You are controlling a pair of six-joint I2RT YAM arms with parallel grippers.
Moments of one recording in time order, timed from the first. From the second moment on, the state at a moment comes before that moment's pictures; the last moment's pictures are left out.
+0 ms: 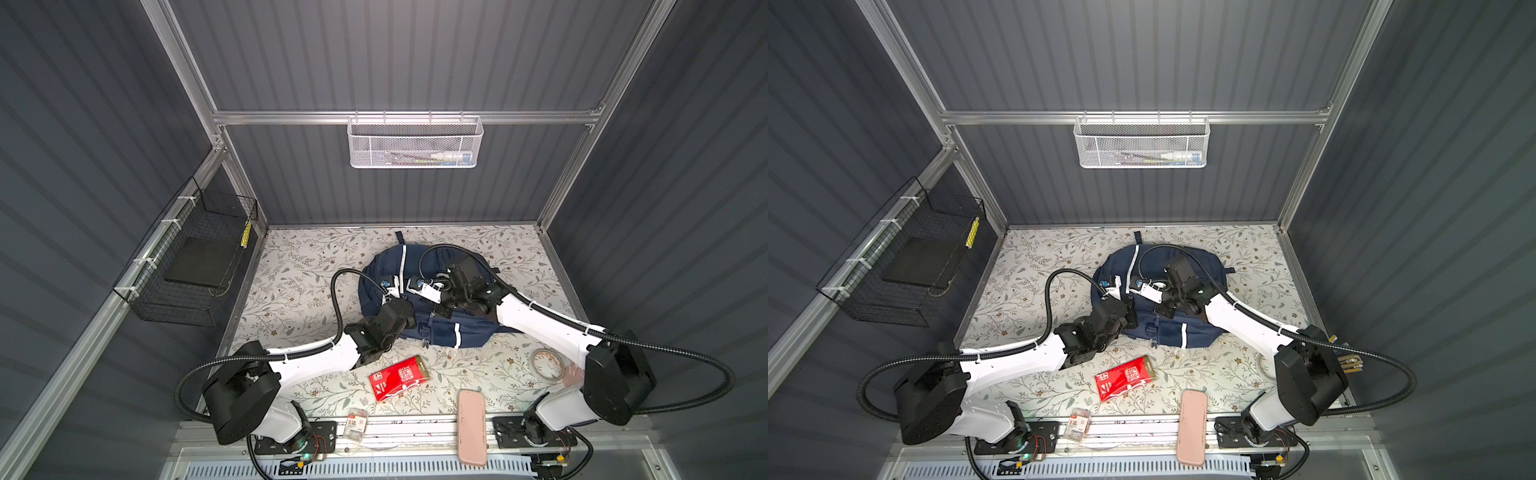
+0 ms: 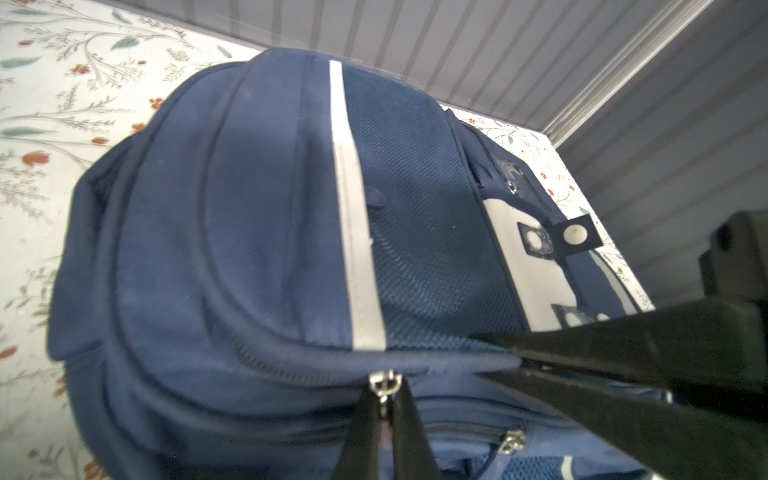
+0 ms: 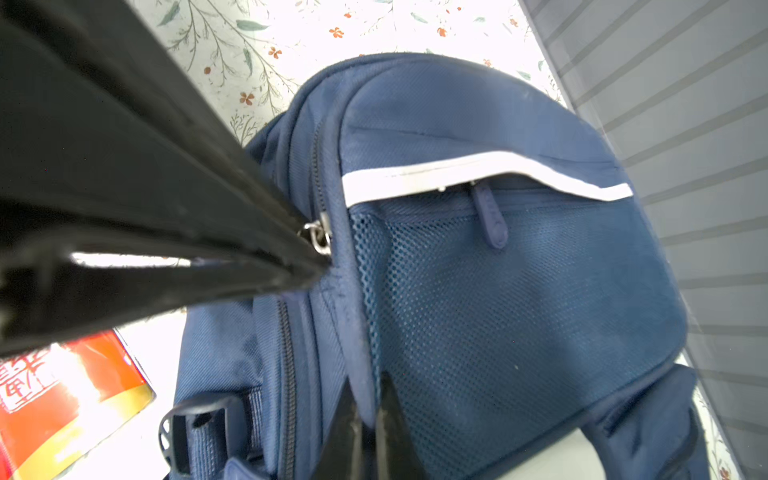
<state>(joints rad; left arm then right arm) -0.97 1.43 0.80 0.09 -0.48 -0.70 0.62 1.49 1.04 -0.33 -0.24 -0.68</state>
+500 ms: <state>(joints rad) -0.76 1.32 0.81 -0.05 -0.28 -0.59 0.62 1.45 0.98 -0.25 -0.24 -0.67</state>
